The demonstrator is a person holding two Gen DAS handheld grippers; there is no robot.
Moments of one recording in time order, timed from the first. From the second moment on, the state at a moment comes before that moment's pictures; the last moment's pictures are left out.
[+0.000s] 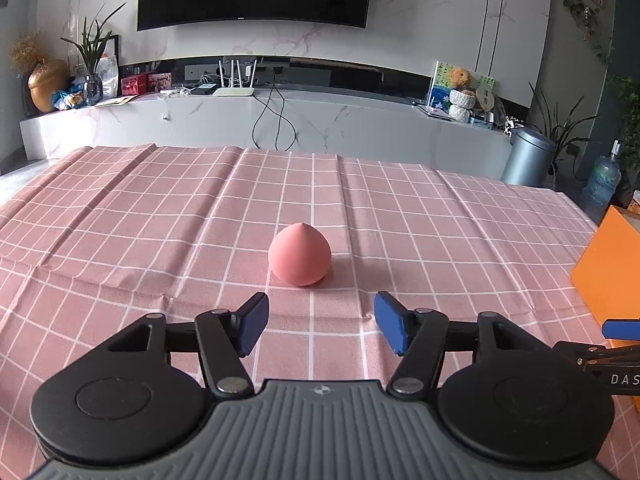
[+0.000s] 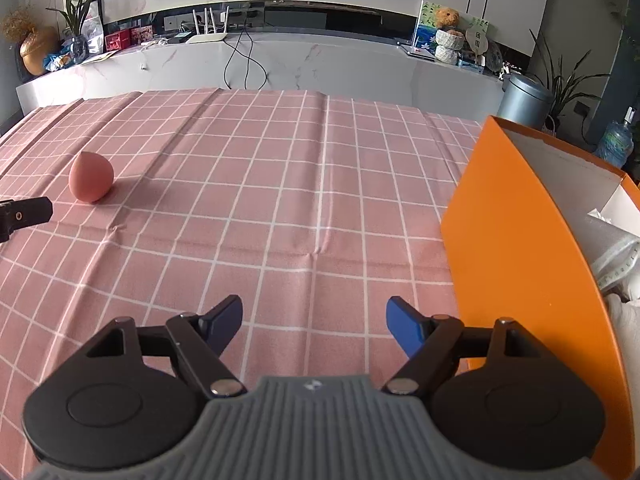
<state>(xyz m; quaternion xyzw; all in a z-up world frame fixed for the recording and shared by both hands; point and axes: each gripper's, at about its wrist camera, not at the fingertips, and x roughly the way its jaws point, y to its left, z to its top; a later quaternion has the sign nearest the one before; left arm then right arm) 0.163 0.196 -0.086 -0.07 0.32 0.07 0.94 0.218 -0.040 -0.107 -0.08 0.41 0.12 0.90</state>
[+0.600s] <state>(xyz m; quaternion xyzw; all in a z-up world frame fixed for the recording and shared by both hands) 0.239 0.202 -0.104 -0.01 0.32 0.11 0.94 0.270 -0.026 -0.124 -0.03 0.42 0.11 0.90</state>
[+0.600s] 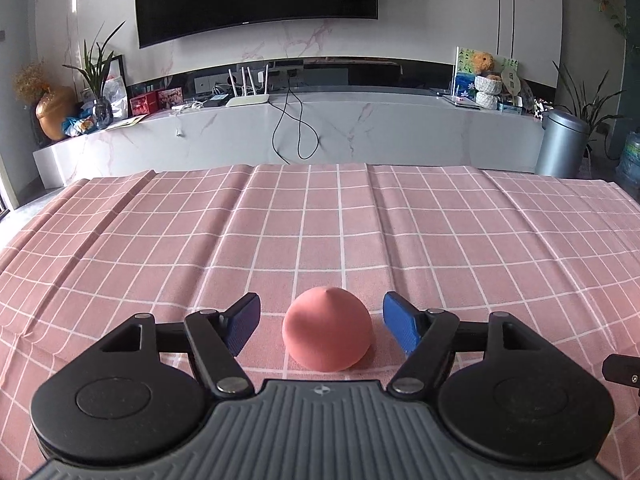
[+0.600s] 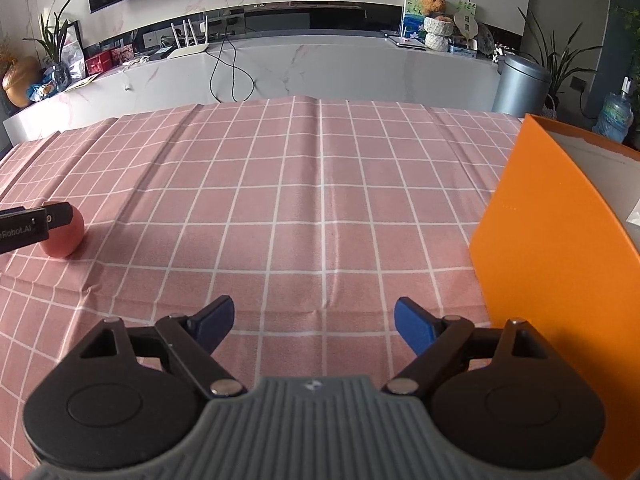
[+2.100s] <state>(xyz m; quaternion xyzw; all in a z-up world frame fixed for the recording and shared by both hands) 0.144 -0.011 0.014 -0.07 0.29 -0.22 0.93 0.117 -0.239 0.003 0.01 0.34 0.03 0.94</state>
